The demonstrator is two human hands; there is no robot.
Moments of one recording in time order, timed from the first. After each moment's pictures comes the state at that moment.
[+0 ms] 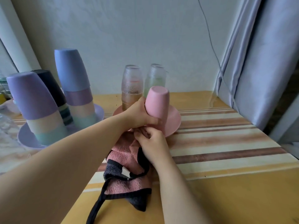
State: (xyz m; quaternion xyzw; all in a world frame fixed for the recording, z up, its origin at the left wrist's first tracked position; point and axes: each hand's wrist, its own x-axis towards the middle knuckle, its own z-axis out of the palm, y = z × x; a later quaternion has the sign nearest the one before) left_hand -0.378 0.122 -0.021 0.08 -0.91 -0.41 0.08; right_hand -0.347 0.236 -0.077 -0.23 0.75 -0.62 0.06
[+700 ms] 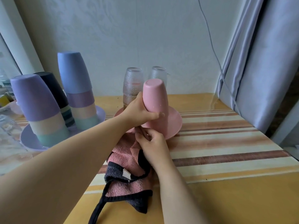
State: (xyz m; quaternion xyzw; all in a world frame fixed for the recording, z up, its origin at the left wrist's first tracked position) left_hand -0.375 0.121 -0.014 0.07 -0.89 -0.43 0.15; right_hand -0.346 0.234 -0.078 -0.20 0.73 -0.65 0.08
